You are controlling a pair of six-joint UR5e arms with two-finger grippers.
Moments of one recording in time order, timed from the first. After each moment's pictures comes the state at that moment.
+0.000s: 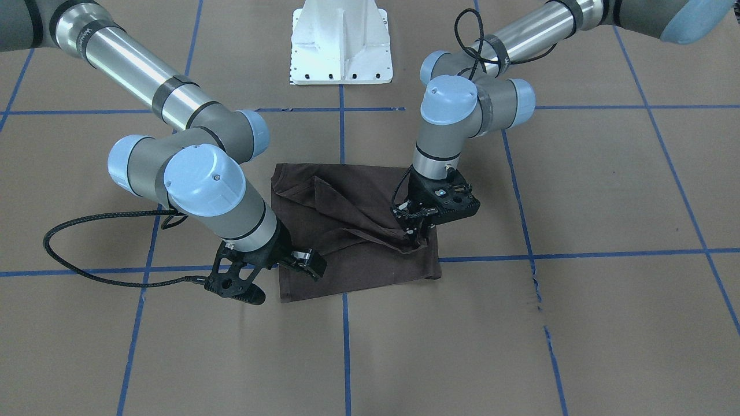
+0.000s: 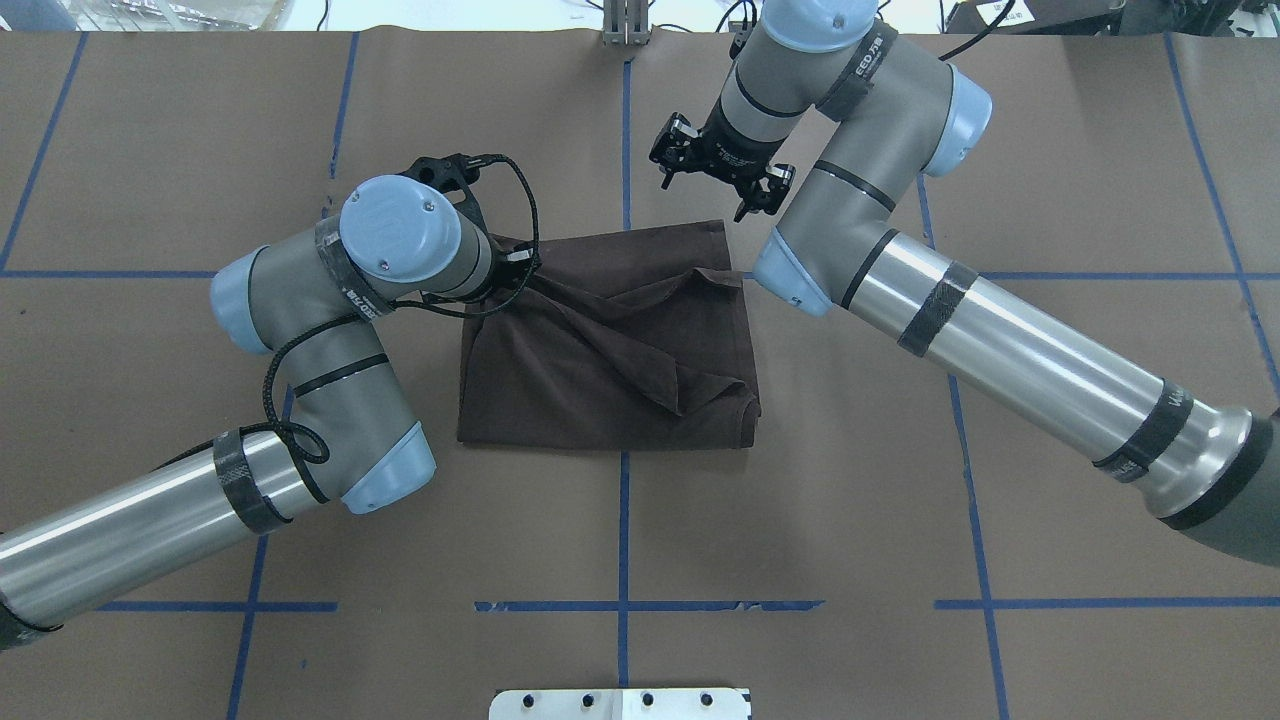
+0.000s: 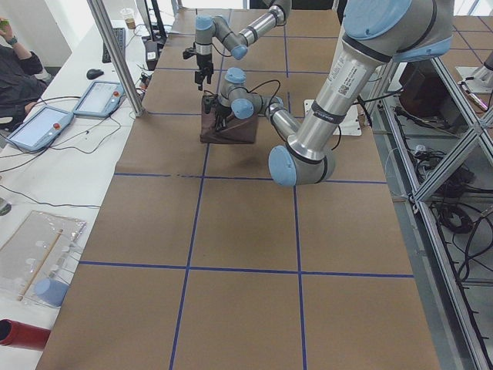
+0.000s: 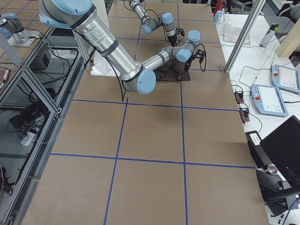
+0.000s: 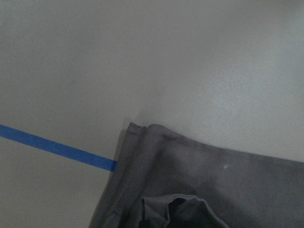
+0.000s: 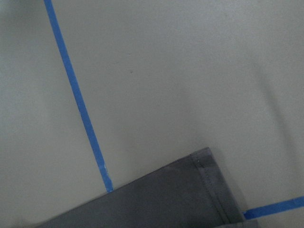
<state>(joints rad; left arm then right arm) -0.61 -2.23 -1.49 -1.89 -1.69 -1.48 0.81 -0.69 1.17 -1.19 2.14 1.43</state>
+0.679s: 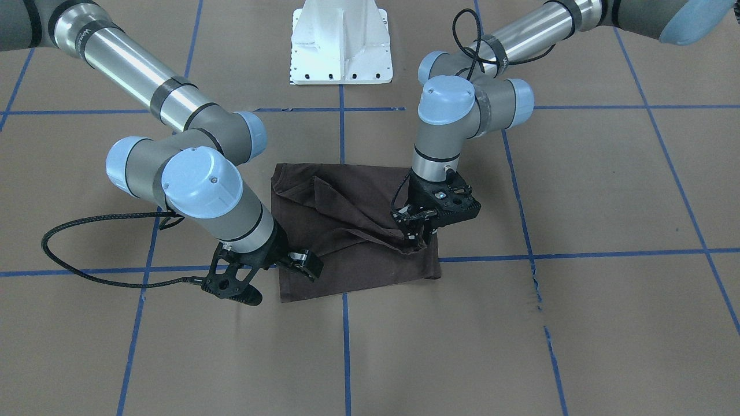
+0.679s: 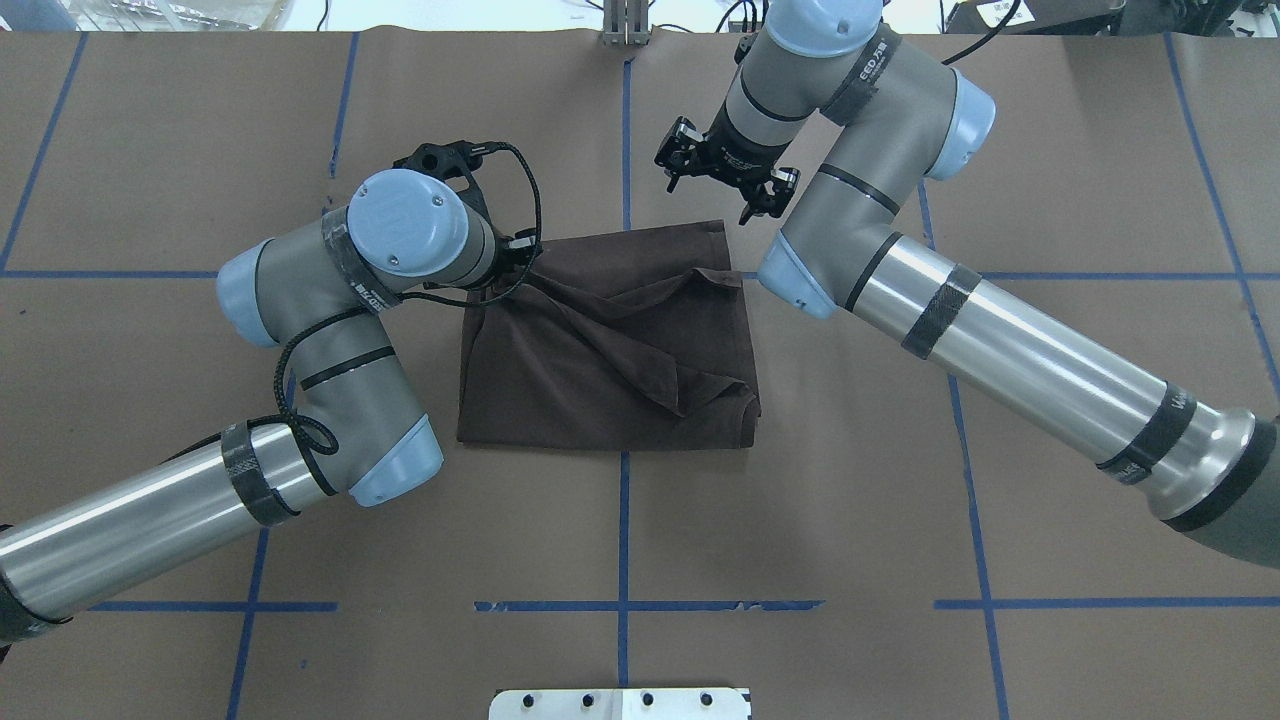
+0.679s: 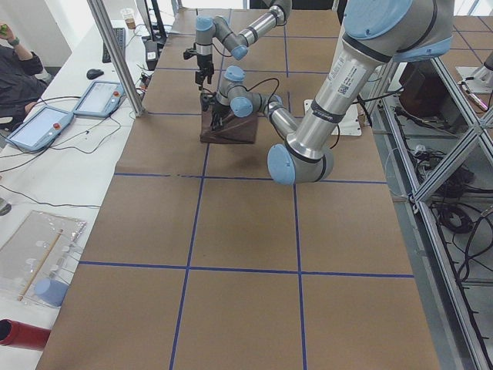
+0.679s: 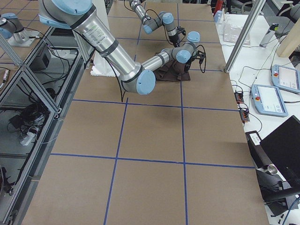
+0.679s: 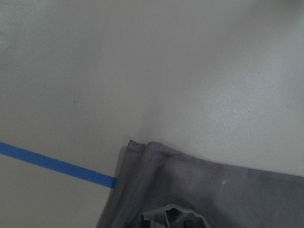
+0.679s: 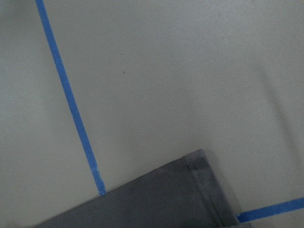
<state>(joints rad) -0.62 -2.25 -1.46 -1.88 -1.64 -1.46 0.81 -0.70 1.17 -1.19 2.14 1.42</state>
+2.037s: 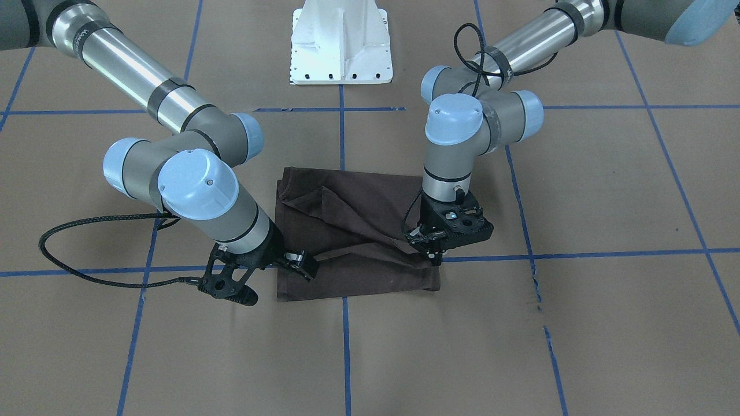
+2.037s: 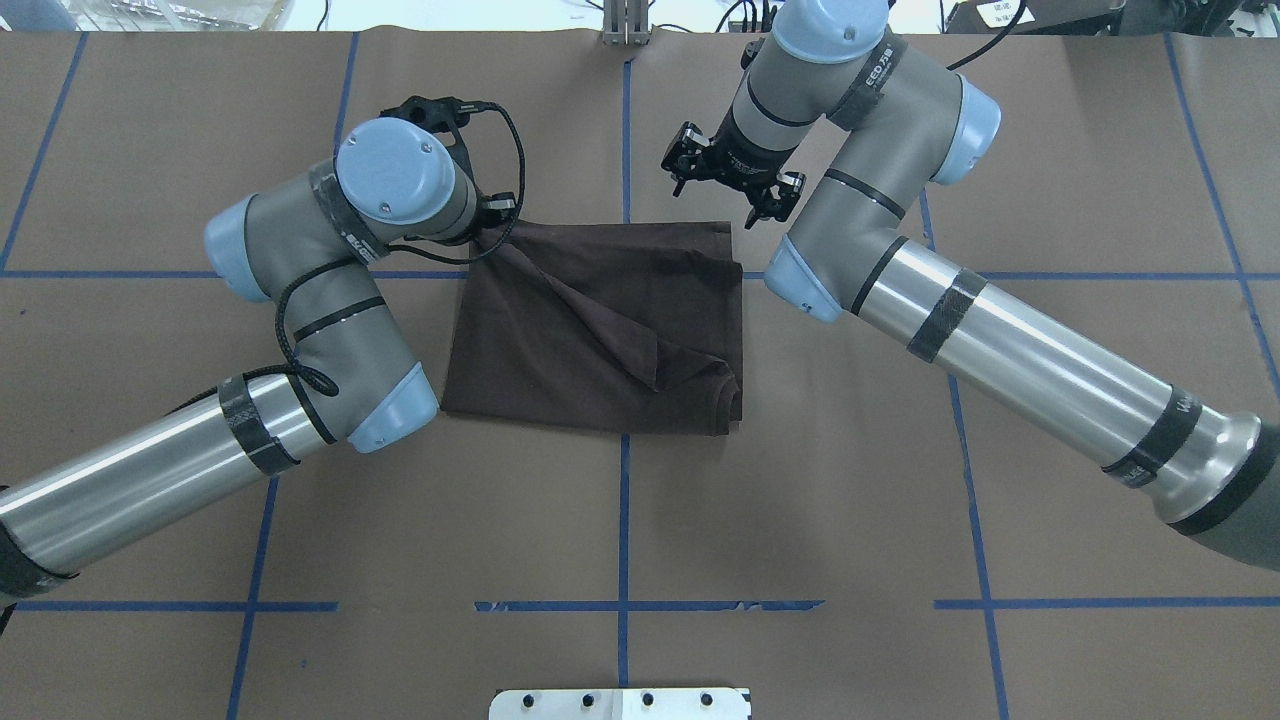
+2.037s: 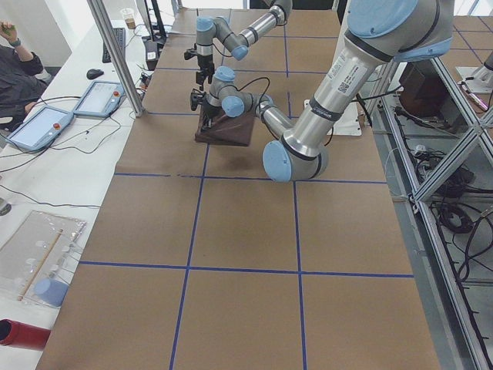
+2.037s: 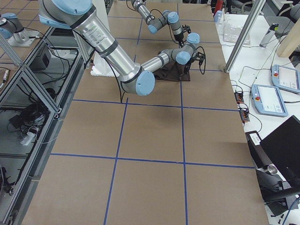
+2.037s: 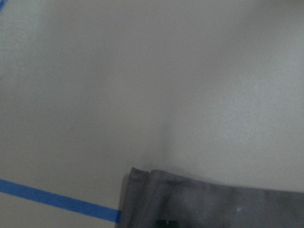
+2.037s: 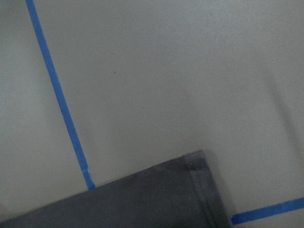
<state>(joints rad) -0.70 -2.28 -1.40 -1.87 -1.64 -1.31 0.81 -0.71 1.17 -1.18 2.14 1.42</state>
